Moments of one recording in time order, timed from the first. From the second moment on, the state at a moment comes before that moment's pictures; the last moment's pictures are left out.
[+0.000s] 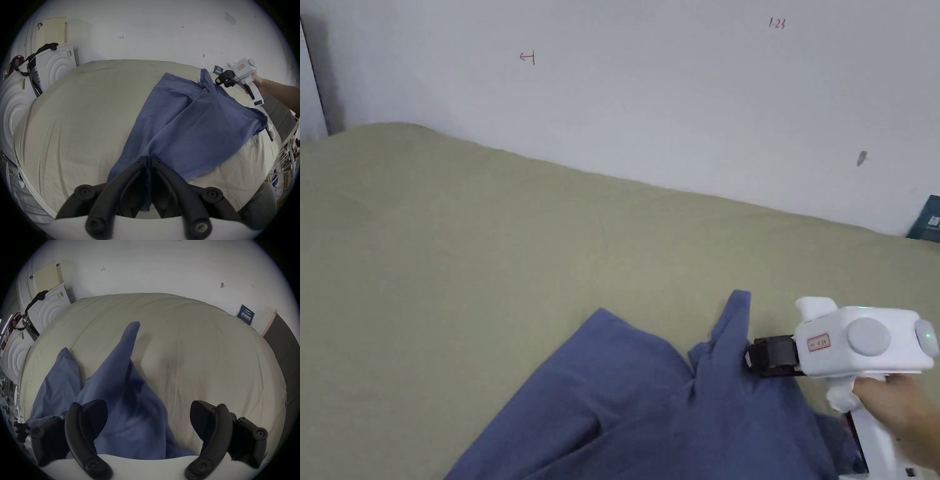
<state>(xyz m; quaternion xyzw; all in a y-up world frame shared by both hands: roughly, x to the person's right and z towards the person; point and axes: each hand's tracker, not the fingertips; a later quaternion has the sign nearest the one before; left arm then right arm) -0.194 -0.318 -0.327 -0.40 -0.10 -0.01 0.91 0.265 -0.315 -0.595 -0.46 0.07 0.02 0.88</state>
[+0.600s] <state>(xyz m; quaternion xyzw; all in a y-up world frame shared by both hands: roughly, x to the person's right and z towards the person) -0.199 -0.294 -0.327 -0.36 -0.10 0.01 0.93 0.258 -0.230 -0.518 -0.32 0.10 -0.01 0.94</state>
